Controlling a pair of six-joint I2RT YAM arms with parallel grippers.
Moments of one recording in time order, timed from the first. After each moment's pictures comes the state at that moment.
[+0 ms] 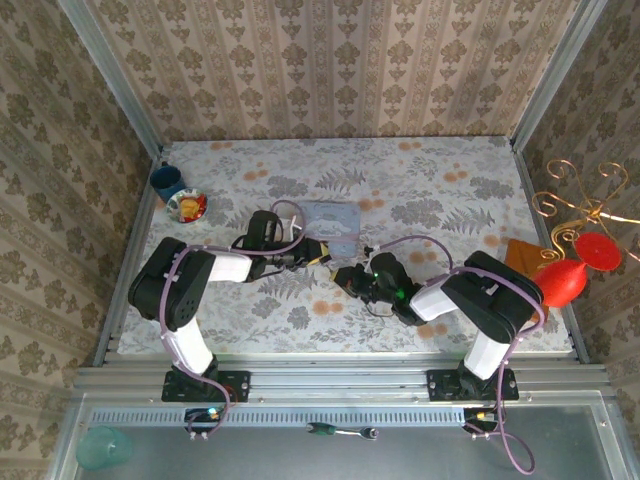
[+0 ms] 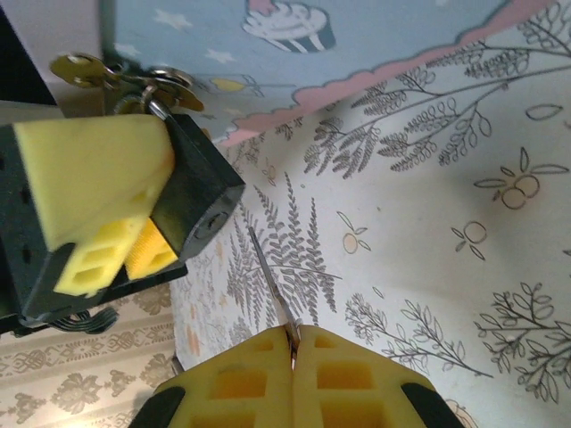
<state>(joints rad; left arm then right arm) -0.50 1.76 0.71 0.45 0.79 -0.88 0.70 1.72 0.45 0.84 -0.24 1.27</state>
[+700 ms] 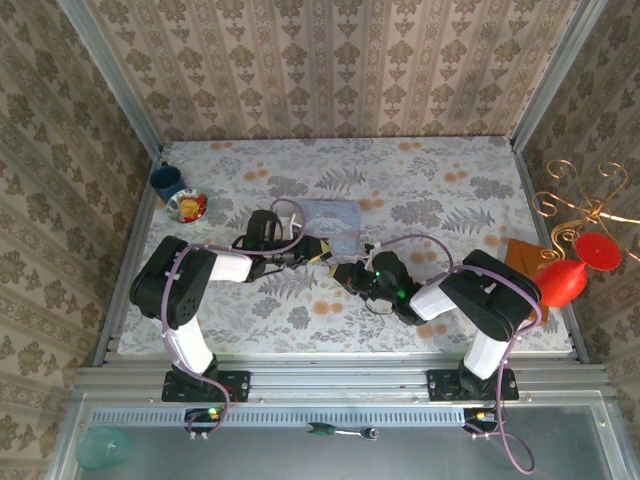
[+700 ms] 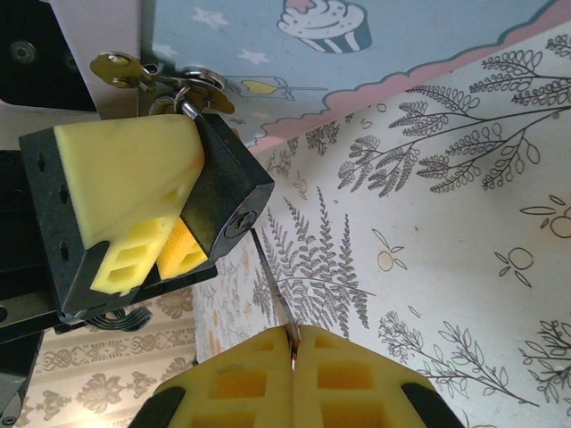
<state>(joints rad) -0.49 1.77 0.70 0.51 0.80 -0.91 0.69 1.74 0.45 0.91 -0.25 1.29</state>
